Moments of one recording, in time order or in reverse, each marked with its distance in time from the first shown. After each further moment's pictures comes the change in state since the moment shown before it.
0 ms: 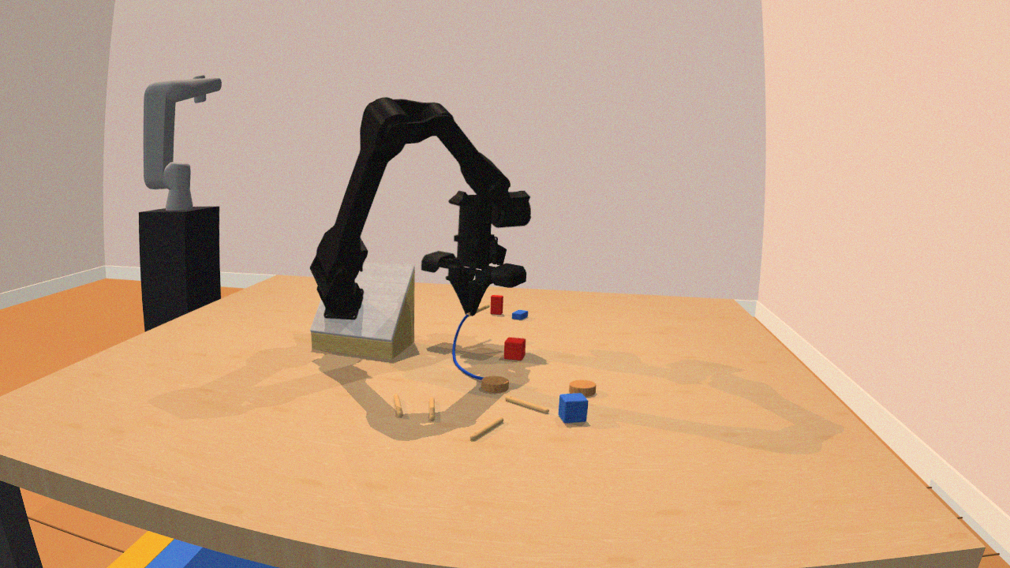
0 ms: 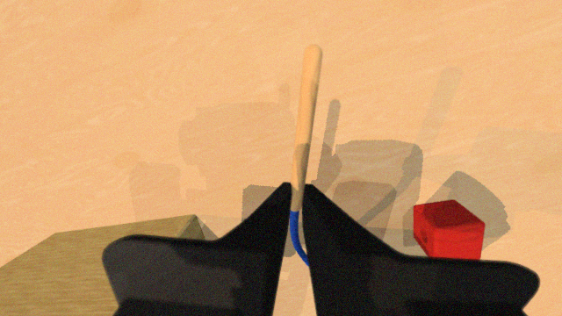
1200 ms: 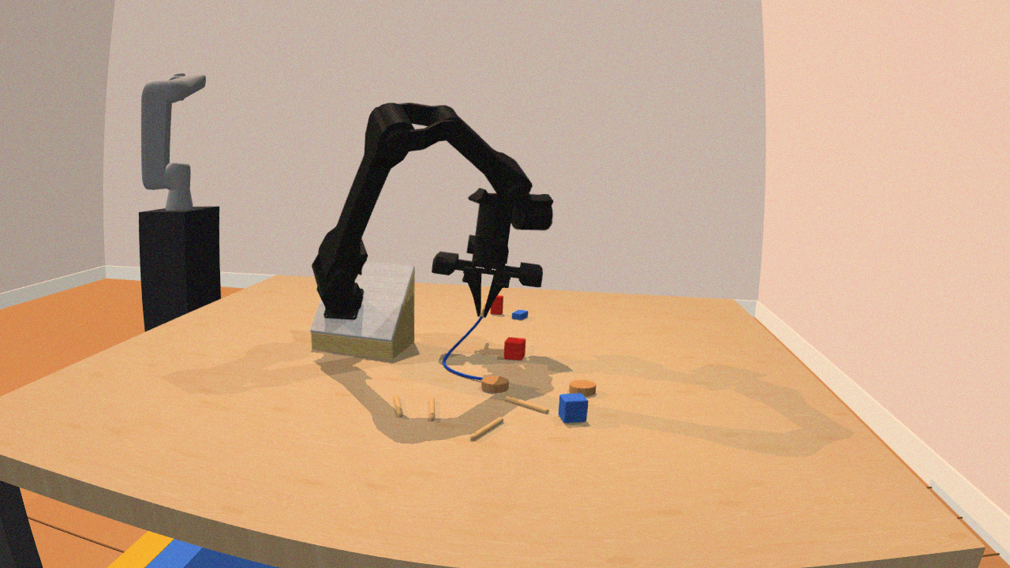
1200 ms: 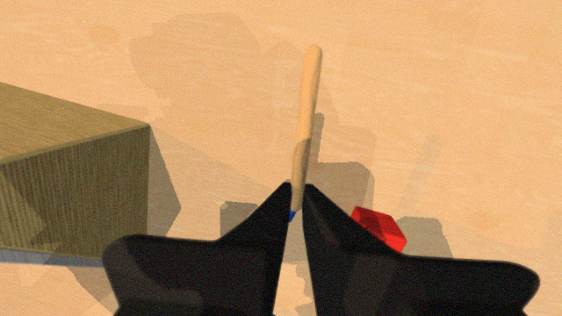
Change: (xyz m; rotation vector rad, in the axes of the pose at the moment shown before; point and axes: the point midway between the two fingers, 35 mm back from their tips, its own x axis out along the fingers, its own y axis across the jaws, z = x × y) arm -0.008 -0.036 -0.017 -0.454 0.028 0.064
